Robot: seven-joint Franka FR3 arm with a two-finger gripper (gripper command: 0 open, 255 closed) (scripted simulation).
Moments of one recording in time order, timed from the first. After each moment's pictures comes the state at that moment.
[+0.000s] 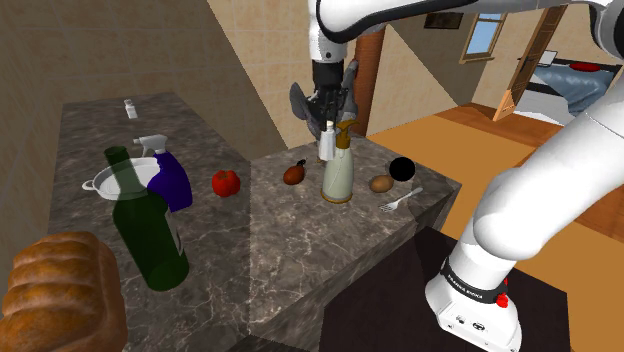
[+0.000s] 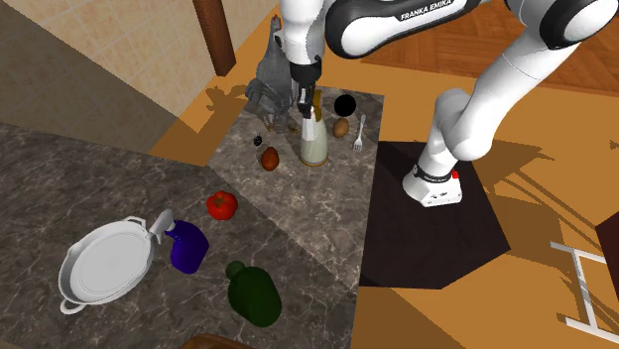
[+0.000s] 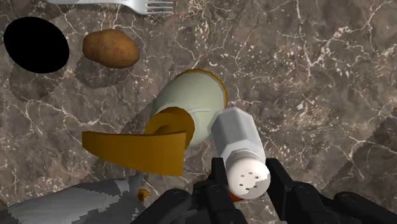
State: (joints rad) arm -0.04 -0.32 0.11 -2.11 -0.05 1.76 0.21
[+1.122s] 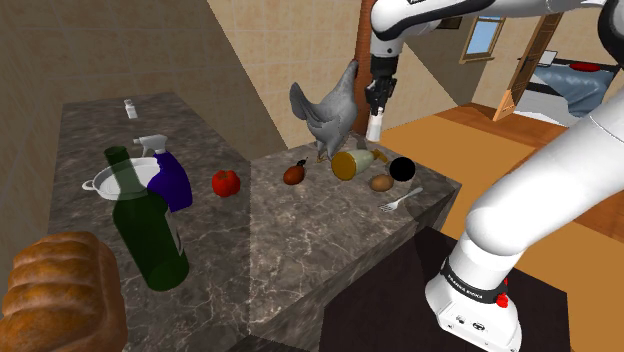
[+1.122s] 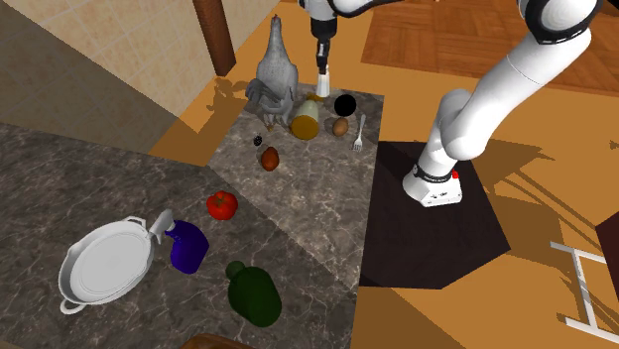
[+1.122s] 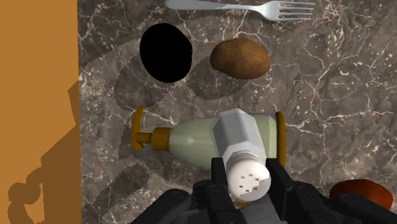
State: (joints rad) arm -0.20 -0.35 -0.17 -2.14 -0.16 1.80 -0.20
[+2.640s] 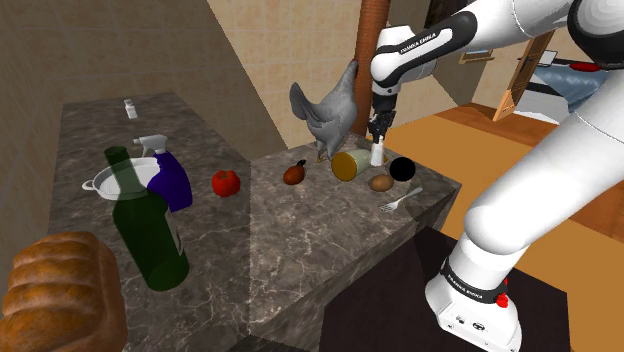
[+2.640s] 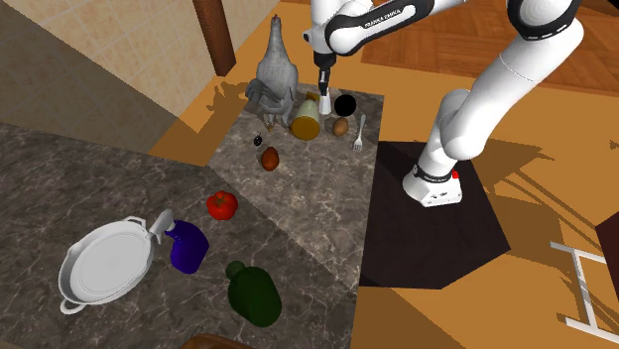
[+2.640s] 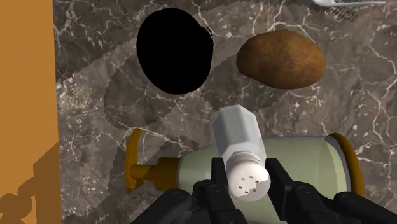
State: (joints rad) arm -0.23 -0.27 -0.24 -2.35 -0.18 2.09 -0.25
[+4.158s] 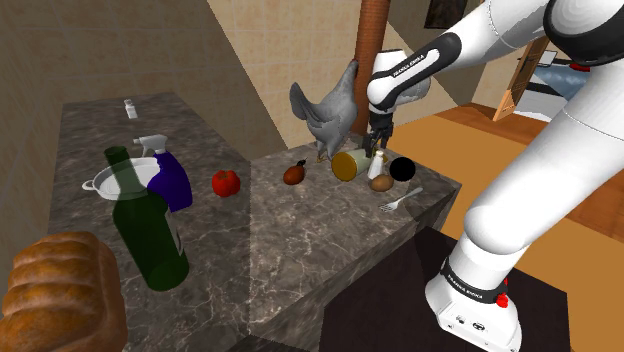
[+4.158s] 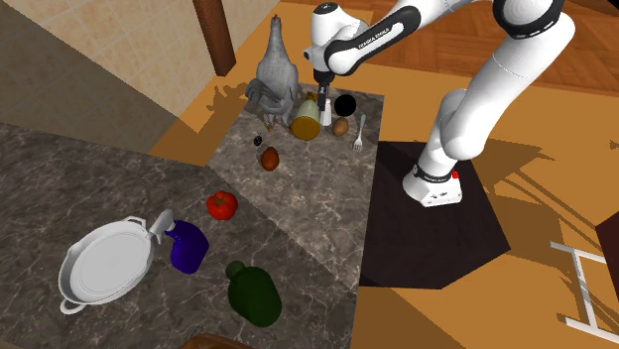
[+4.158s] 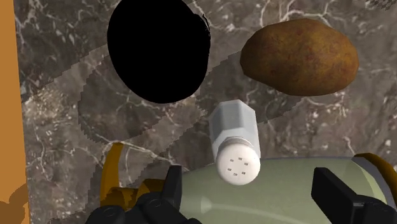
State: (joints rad) arm -0.23 -0.19 -0.26 -2.43 -0.18 2.25 -0.25
